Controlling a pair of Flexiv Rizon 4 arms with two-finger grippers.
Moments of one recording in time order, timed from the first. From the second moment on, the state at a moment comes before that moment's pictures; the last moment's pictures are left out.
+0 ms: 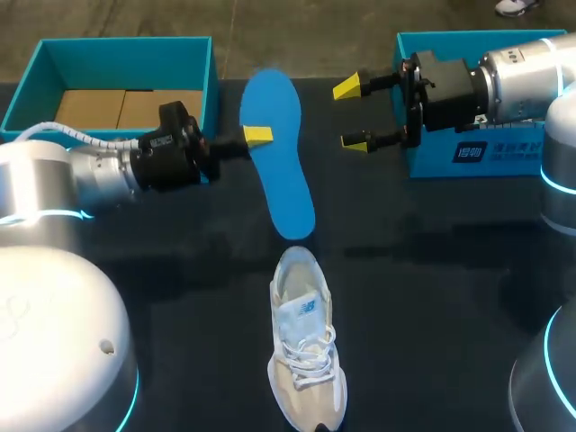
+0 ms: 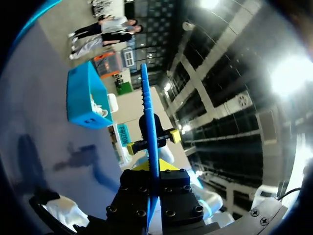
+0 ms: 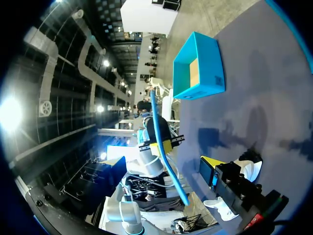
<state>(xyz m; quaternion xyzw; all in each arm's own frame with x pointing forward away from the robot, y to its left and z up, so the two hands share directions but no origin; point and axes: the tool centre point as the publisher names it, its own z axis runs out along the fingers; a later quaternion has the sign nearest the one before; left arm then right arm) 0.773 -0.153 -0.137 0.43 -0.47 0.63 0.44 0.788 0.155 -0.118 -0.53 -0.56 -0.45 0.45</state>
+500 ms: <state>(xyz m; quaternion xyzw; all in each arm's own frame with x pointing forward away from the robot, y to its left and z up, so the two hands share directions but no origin) 0.784 -0.153 -0.145 0.49 -0.45 0.57 0.48 0.788 0.155 -0.118 -0.53 -0.56 -0.45 0.45</state>
